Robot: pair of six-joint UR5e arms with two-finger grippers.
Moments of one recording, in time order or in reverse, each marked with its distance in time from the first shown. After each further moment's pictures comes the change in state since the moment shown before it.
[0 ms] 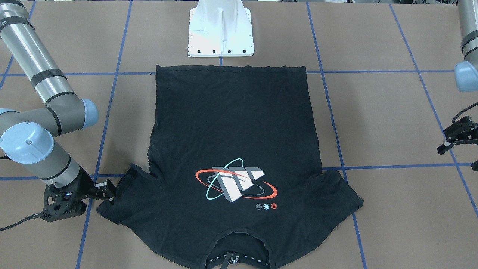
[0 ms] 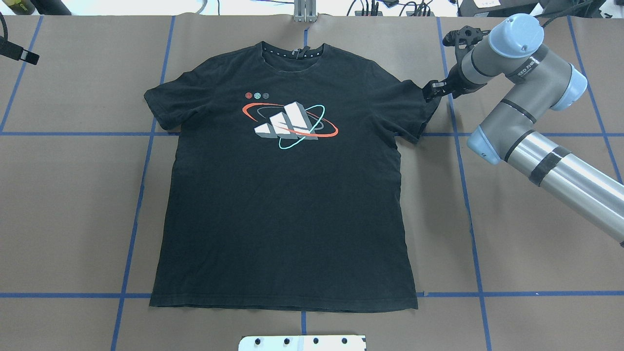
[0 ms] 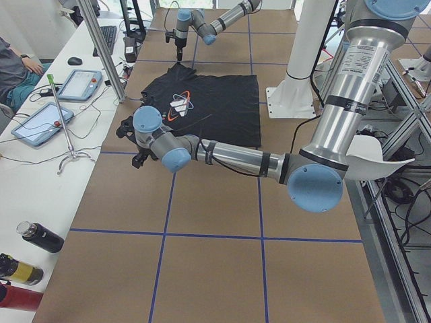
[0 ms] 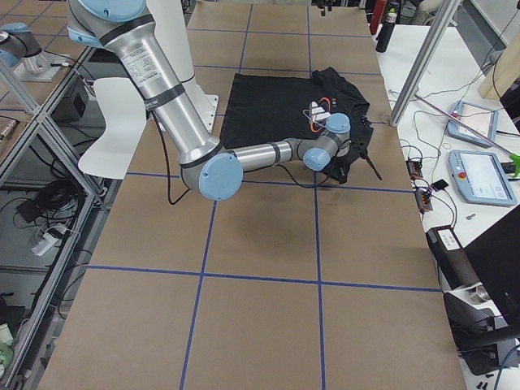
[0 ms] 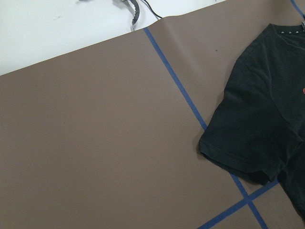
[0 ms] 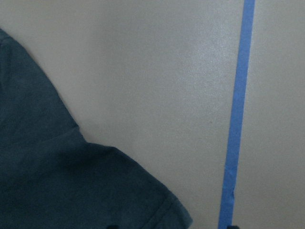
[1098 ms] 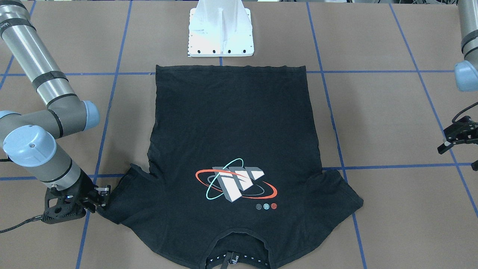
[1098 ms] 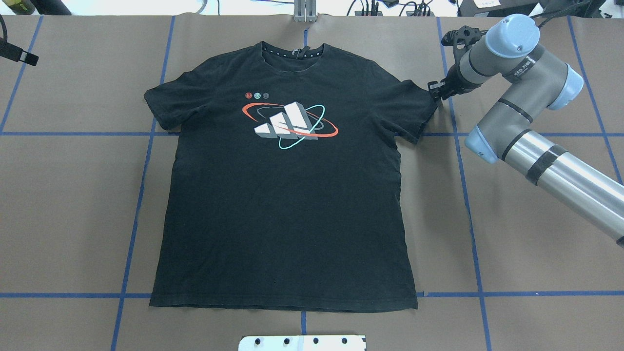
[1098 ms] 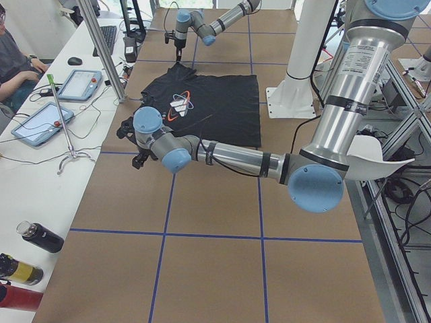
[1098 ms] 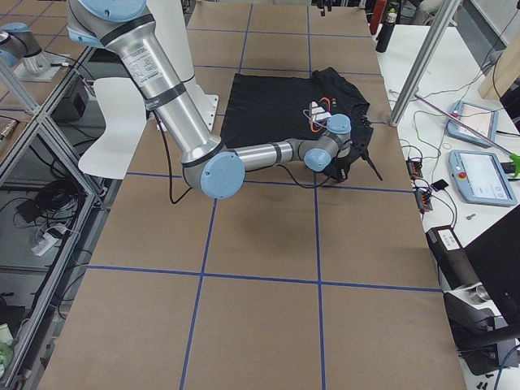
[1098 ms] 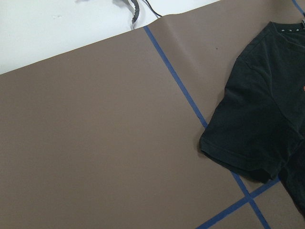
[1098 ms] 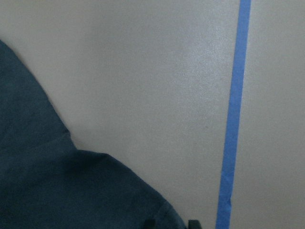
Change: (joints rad) left arm 0.000 0.004 0.000 0.000 0.000 0.007; right arm -0.001 0.013 -0.025 0.001 -0.015 0.001
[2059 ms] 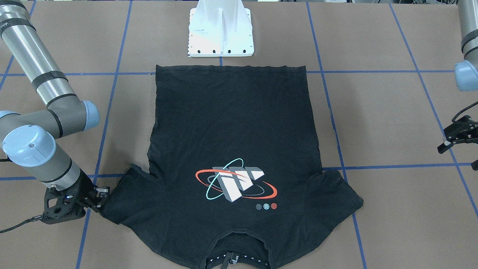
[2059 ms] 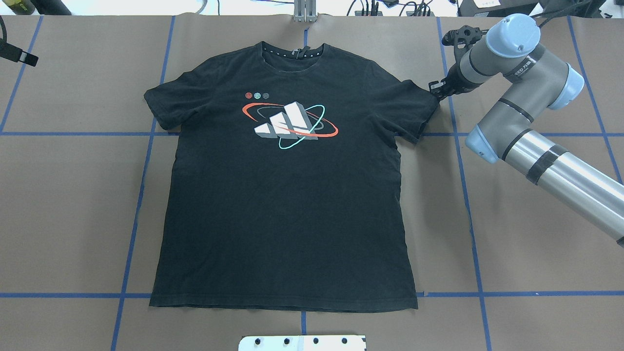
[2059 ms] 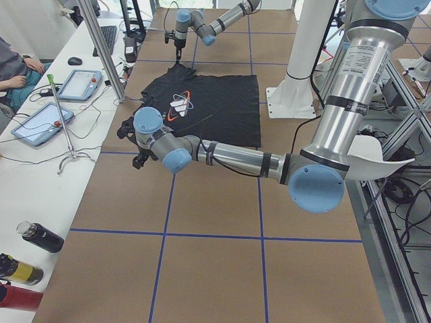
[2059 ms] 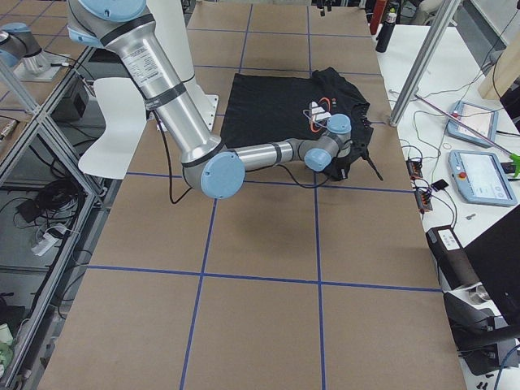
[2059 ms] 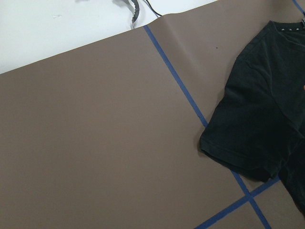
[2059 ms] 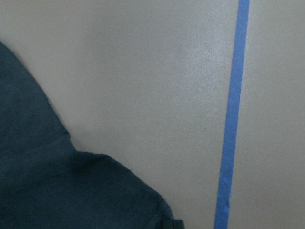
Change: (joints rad) left arm 0.000 0.002 -0.003 0.000 -0.001 0.001; right arm 0.003 -0.002 0.004 0.000 -0.002 -0.001
